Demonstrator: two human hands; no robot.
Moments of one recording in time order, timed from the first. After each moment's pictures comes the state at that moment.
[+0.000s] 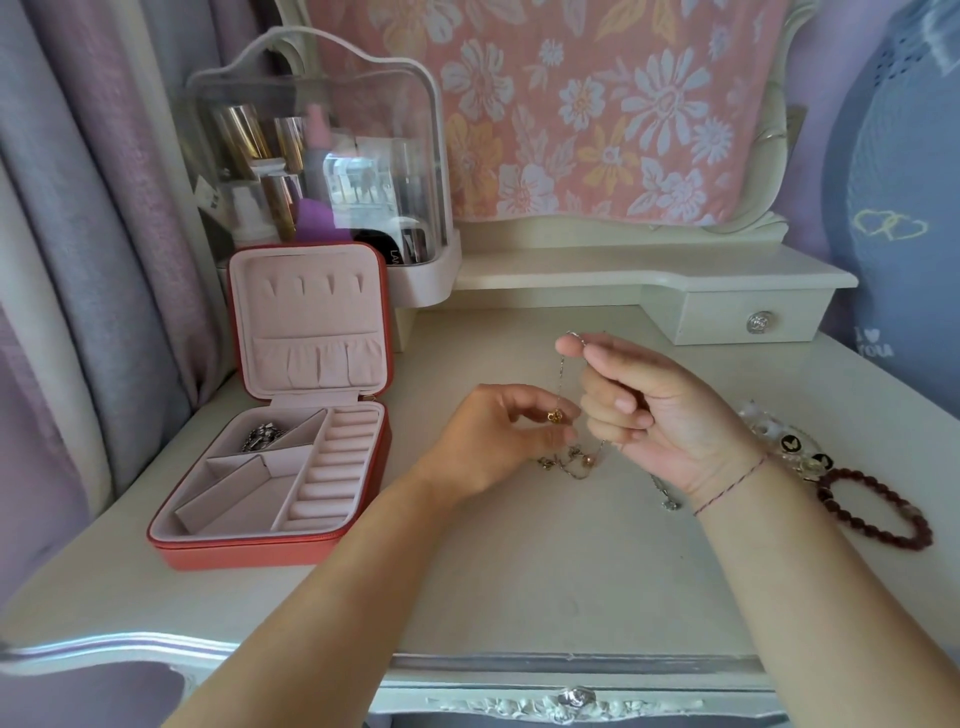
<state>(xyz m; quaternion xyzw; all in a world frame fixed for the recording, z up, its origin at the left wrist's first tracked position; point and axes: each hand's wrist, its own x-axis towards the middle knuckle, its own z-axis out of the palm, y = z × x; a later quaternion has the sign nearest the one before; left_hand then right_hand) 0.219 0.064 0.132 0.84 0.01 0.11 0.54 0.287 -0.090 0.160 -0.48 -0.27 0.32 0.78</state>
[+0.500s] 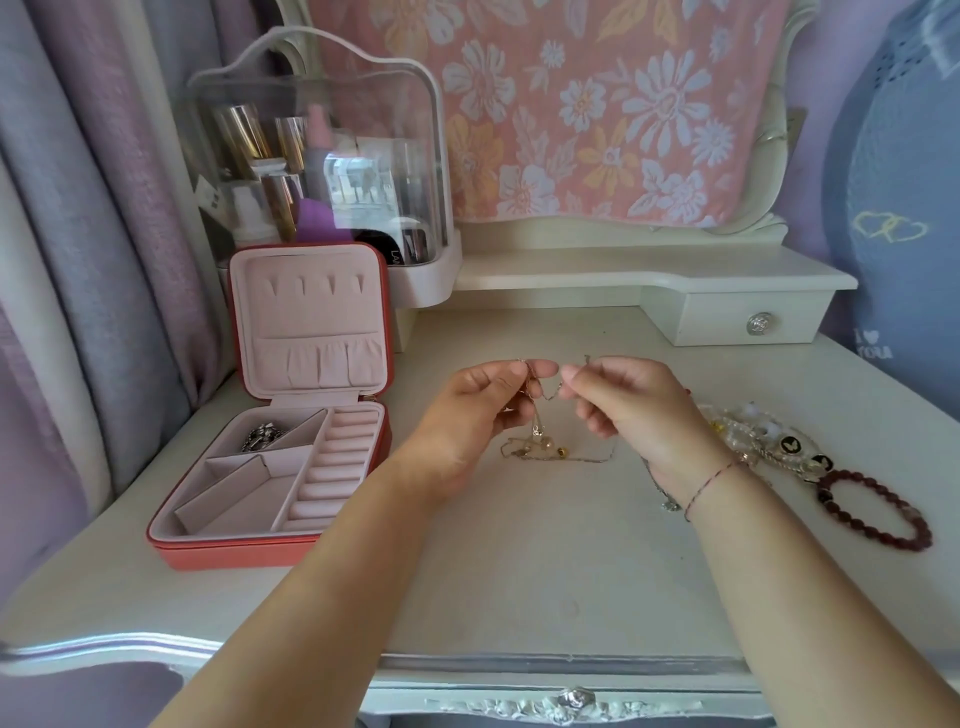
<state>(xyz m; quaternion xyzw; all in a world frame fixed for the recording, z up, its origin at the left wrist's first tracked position) 0.220 0.073 0.138 0.68 0.00 0.13 0.73 0.284 -0.081 0.149 -0.73 -0.24 0.09 0.64</state>
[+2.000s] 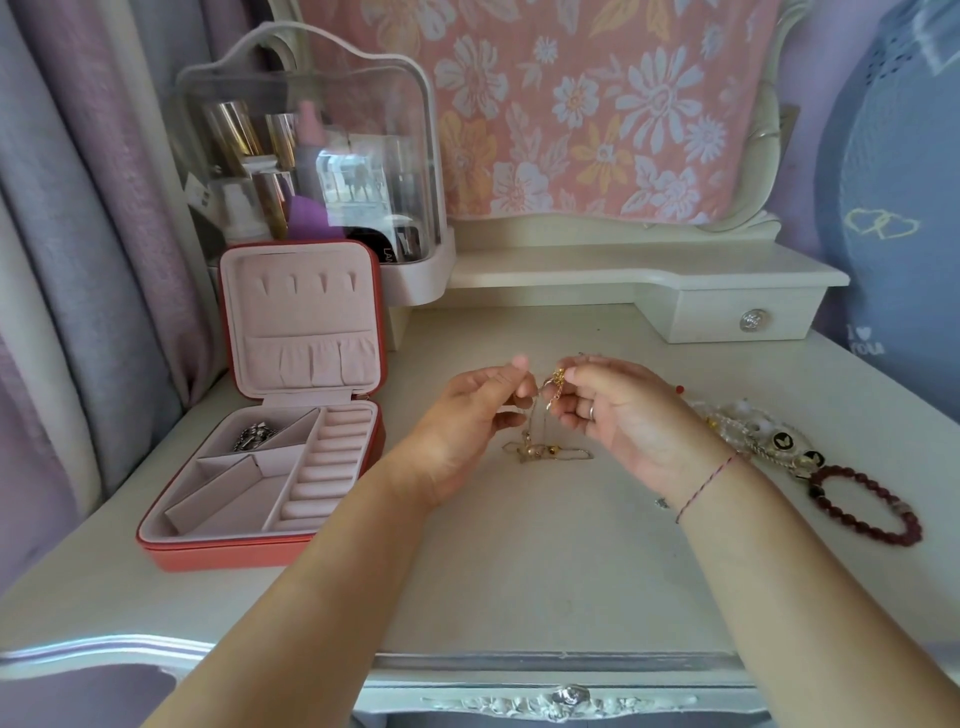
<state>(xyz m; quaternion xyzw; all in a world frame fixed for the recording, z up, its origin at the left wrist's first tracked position) 0.220 0.070 0.138 0.69 0.00 0.11 0.71 0.282 -0.074 0.152 -0.59 -0.18 0.23 0.75</state>
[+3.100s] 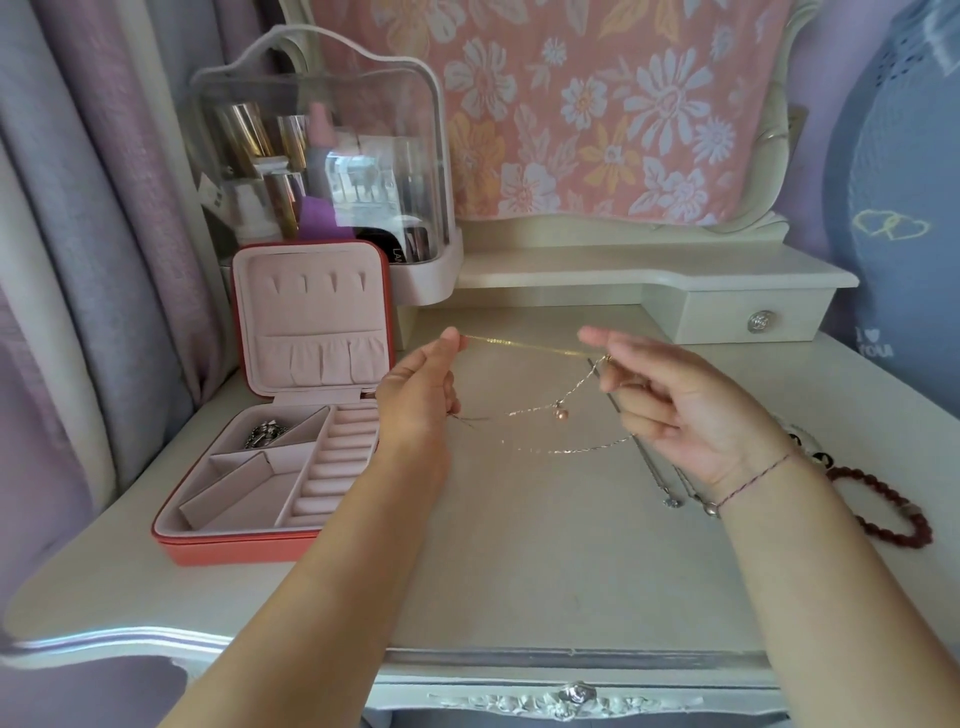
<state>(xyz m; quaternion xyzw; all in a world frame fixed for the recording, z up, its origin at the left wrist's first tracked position) 0.219 0.087 0.142 0.53 0.21 0.33 0.75 0.295 -0.104 0.161 -0.53 -0.23 0.27 0.77</state>
